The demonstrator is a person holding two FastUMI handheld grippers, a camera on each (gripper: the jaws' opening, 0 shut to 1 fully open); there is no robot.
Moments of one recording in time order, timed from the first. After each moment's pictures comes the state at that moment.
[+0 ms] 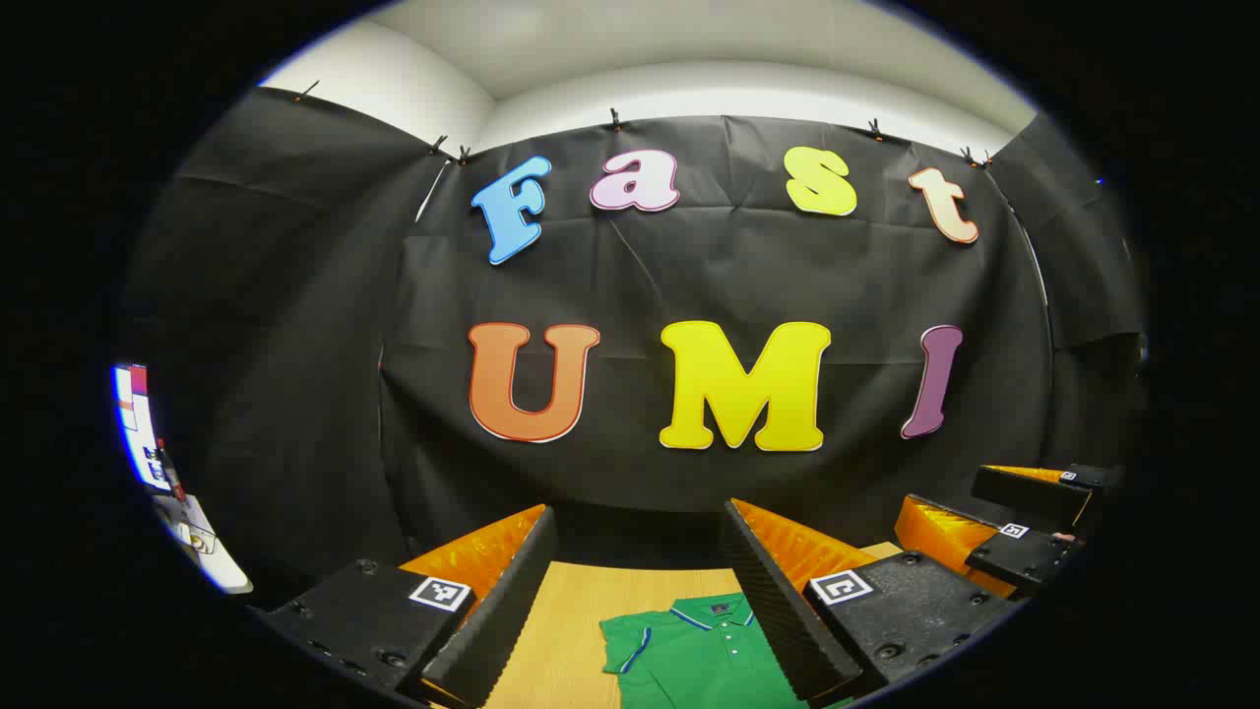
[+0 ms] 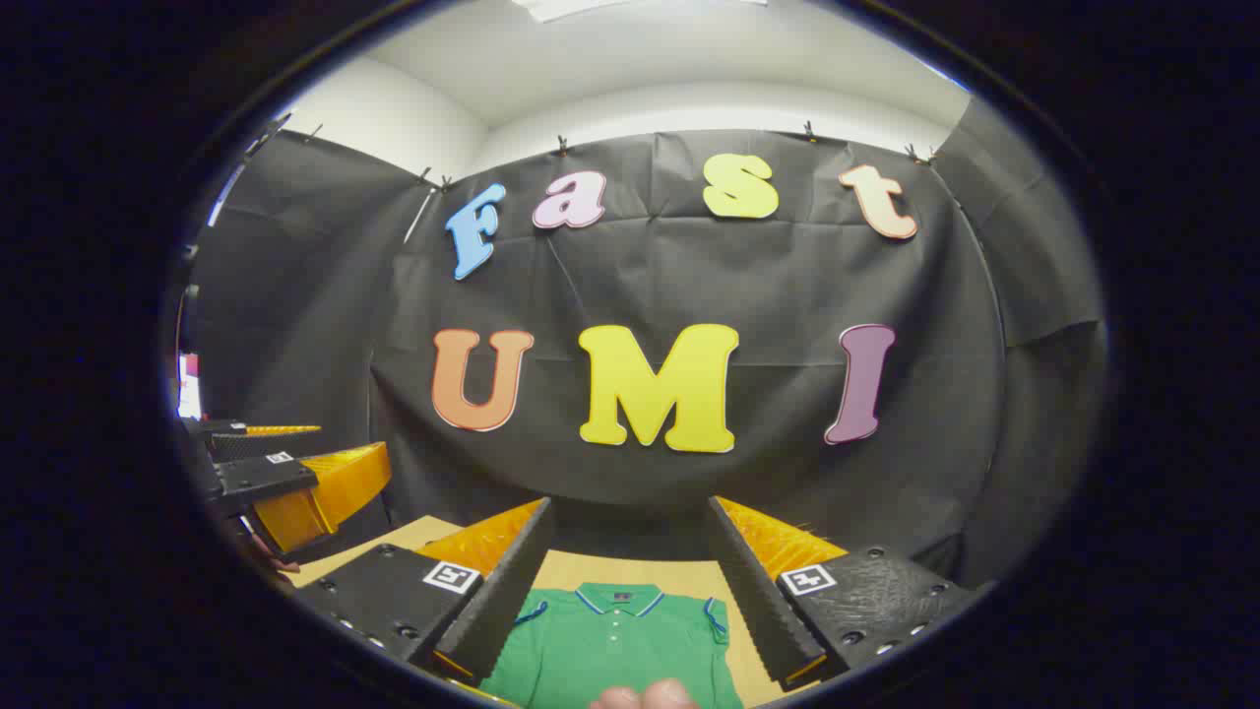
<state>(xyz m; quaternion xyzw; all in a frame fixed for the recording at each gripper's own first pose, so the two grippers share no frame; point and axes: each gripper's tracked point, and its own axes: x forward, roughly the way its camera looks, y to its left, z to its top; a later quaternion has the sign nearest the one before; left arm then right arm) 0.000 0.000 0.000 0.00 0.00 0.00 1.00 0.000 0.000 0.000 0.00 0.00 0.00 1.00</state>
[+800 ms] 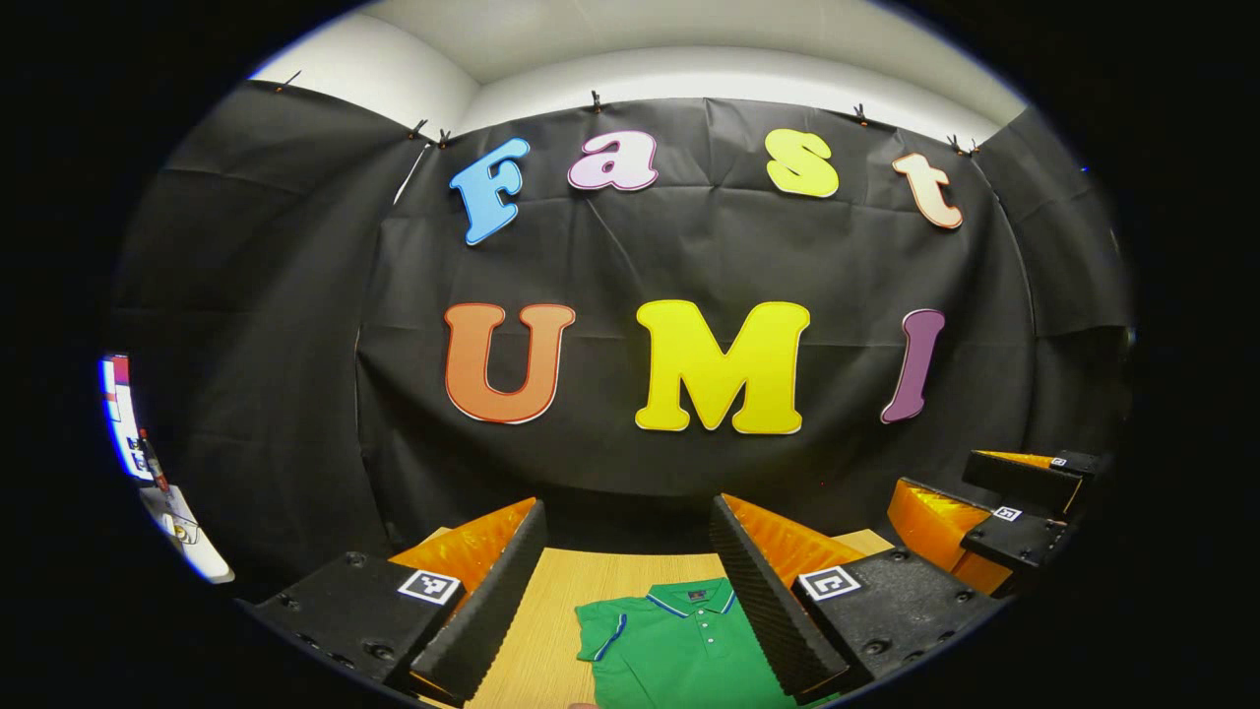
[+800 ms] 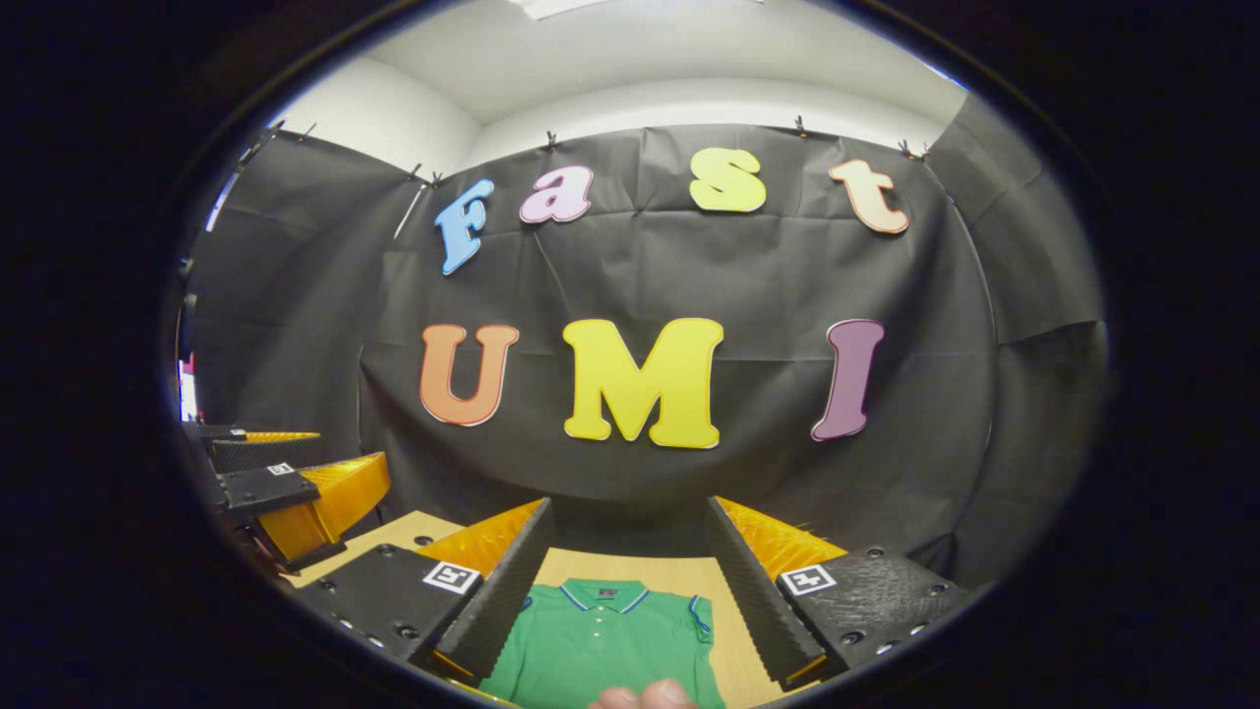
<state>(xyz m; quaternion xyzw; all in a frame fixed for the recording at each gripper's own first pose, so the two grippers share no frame) 0.006 -0.022 -0.009 0.01 0.01 -0.01 1.00 0.004 -0.026 -0.002 0.00 0.01 -0.01 1.00</state>
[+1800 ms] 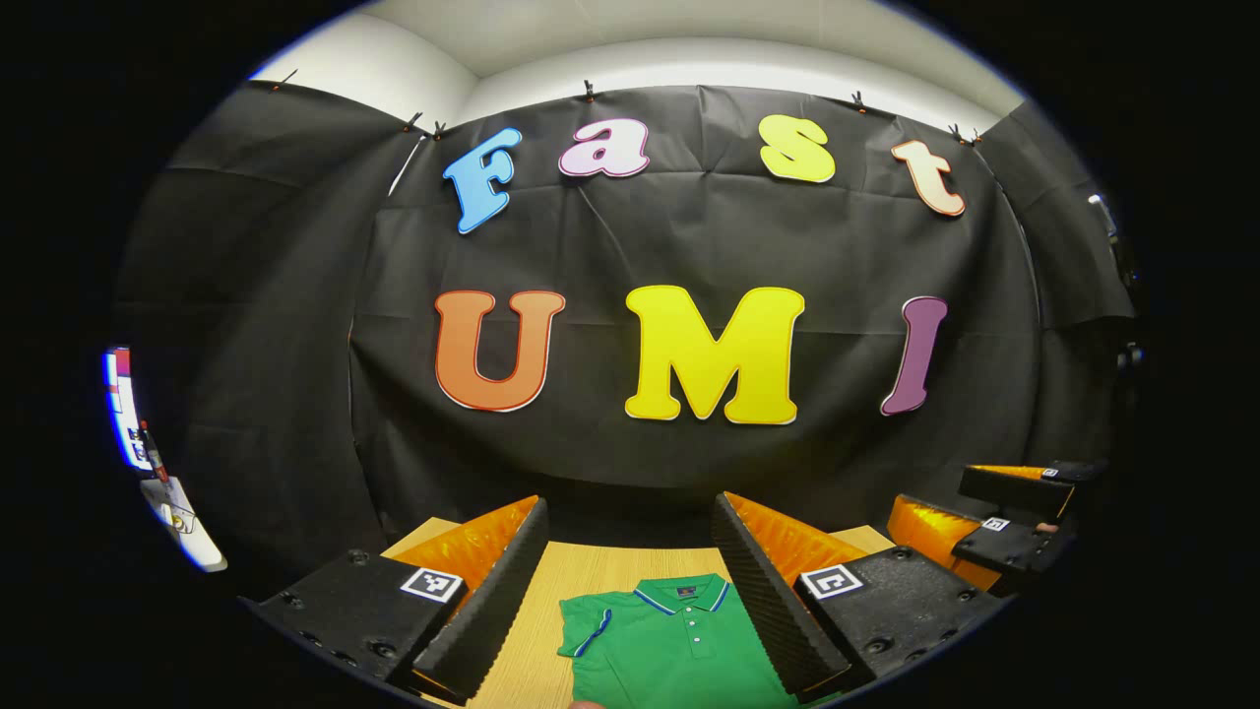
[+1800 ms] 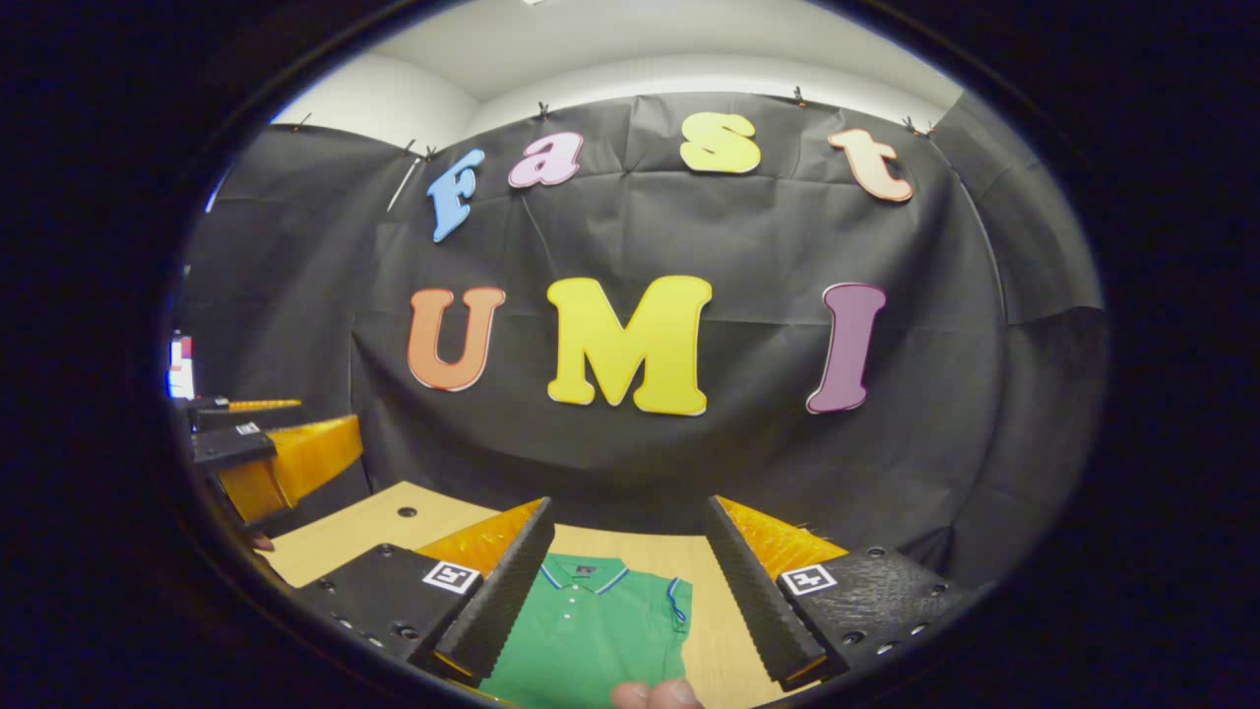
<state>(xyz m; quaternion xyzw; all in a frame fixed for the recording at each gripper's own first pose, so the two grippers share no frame) 0.021 -0.052 -0.025 0.01 0.02 0.00 1.00 0.034 -0.075 -0.053 -0.02 0.07 0.00 1.00</state>
